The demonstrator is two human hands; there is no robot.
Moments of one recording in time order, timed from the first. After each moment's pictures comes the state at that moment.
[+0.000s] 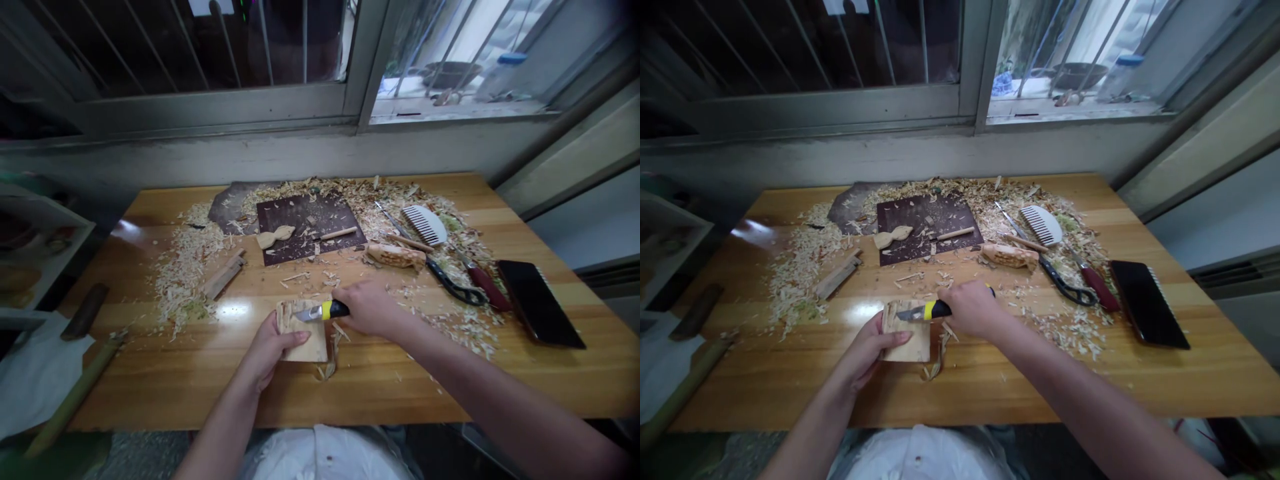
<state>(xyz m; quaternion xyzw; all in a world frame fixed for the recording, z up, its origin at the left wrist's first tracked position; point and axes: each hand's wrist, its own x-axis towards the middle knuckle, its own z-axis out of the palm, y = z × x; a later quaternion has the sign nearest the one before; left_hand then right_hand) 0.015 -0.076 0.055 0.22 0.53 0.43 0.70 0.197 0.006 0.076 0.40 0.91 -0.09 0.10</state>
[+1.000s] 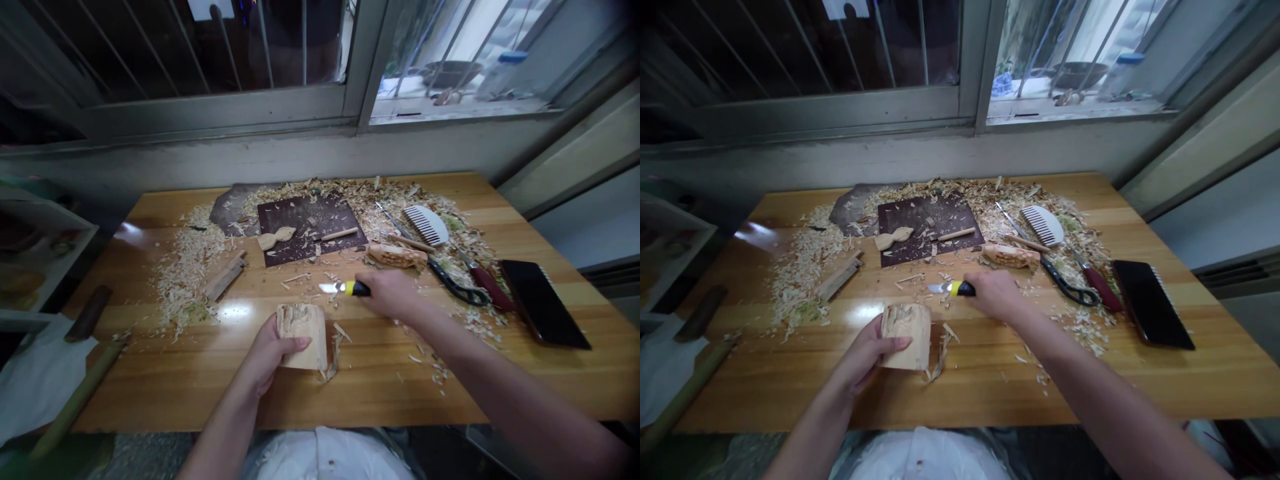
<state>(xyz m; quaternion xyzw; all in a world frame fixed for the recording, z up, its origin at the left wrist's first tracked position) 0.010 -0.080 0.060 0.21 0.55 0.41 0.70 0.232 0.030 0.062 0.50 0.86 -0.06 0.10</state>
